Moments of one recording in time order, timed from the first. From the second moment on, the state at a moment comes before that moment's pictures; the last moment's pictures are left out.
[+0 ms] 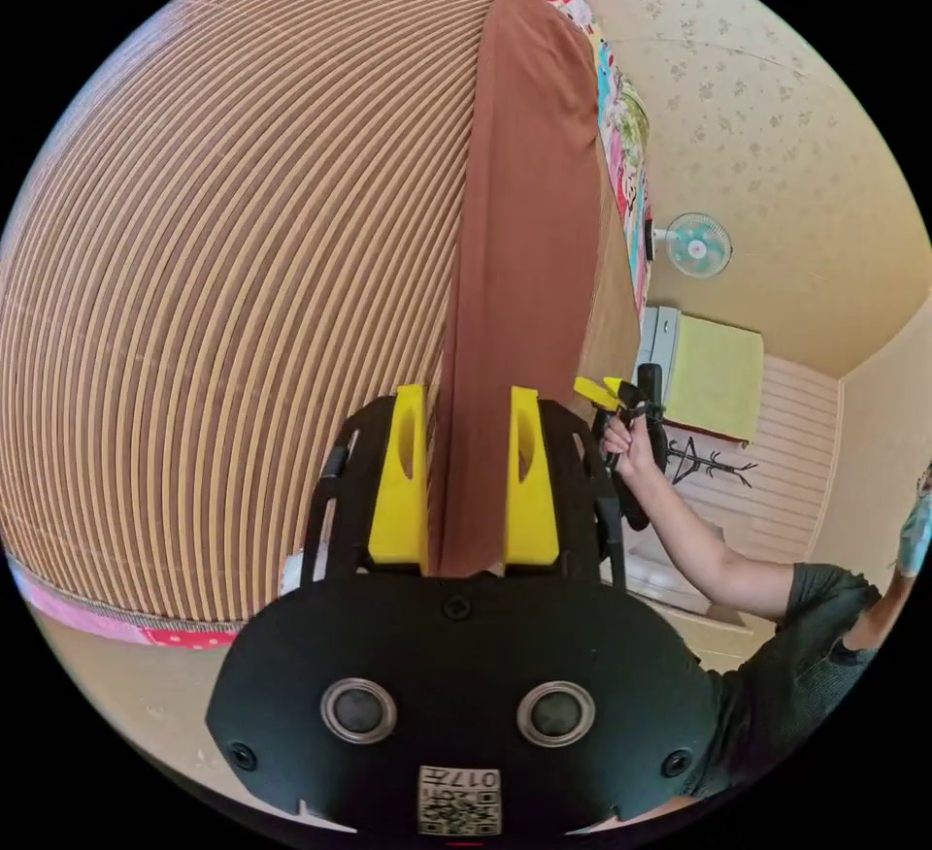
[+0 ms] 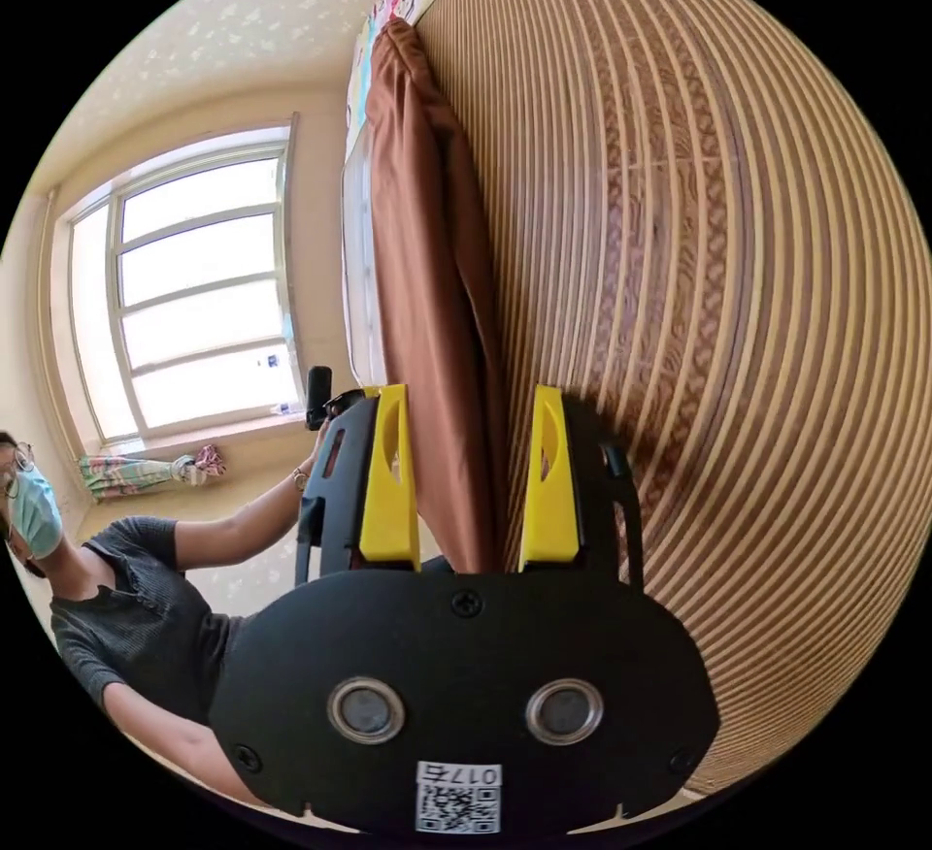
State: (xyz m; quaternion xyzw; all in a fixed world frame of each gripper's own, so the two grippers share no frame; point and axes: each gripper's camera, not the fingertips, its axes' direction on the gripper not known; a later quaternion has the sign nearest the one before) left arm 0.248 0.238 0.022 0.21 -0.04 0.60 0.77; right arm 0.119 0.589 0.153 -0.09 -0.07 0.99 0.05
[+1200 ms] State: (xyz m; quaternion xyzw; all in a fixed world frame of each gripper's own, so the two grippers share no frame) left arm -0.072 0.423 0.123 -0.18 0.21 0.80 0.53; right arm 0.480 0.075 0.003 0.23 -0.11 0.74 0.62
